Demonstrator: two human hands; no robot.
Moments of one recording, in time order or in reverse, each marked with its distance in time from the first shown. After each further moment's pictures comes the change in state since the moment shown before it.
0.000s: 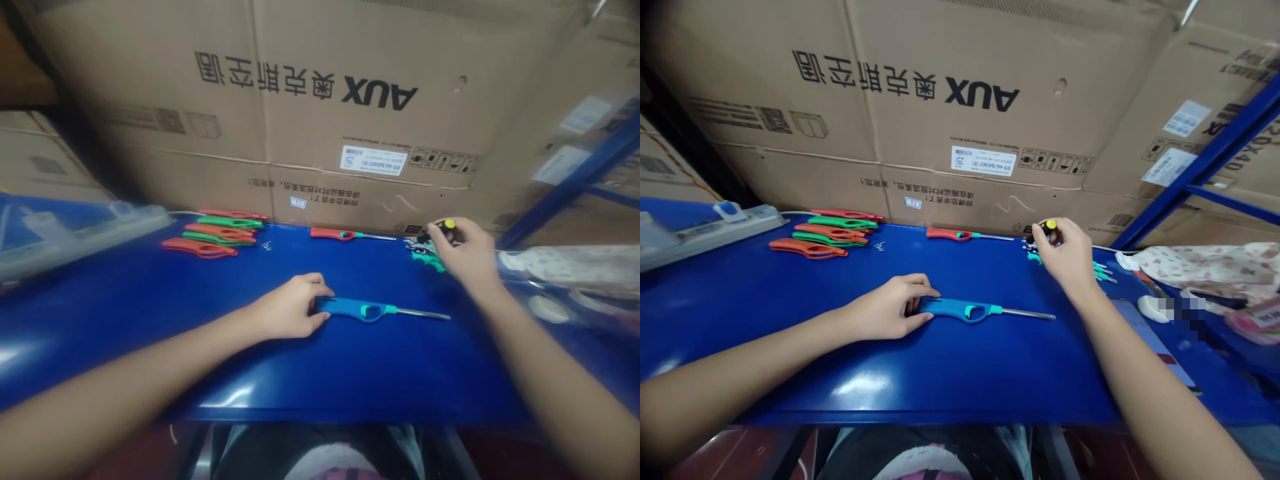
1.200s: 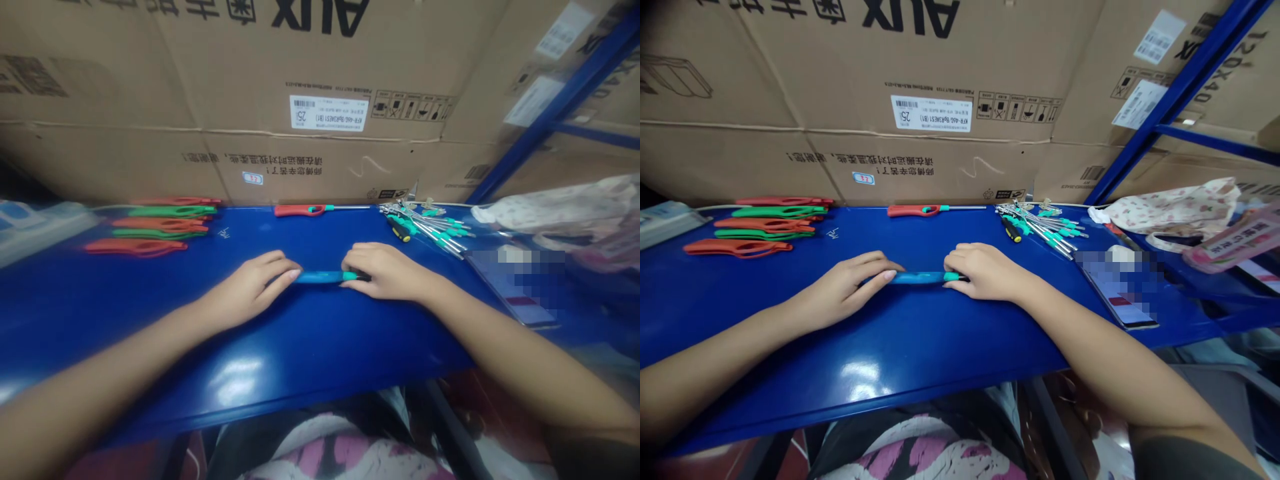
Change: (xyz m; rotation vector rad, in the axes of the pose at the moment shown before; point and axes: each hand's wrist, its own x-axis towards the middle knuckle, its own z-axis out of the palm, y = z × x) left_hand 0.009 -0.013 -0.003 0.060 0.029 0.082; right_hand -0.053 -0.043 0.010 0.133 -0.831 -0.628
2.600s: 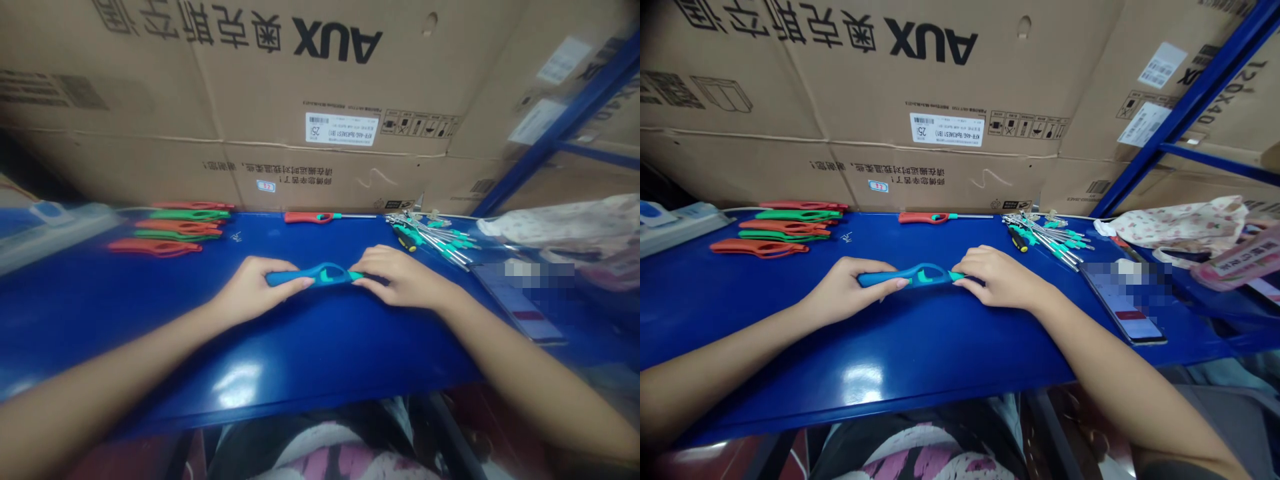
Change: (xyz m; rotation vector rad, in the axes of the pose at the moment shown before) left_hand -0.002 0.010 -0.004 -0.274 0.187 -0.195; right_hand -0.006 0.000 -0.006 0.067 0.162 -0.118
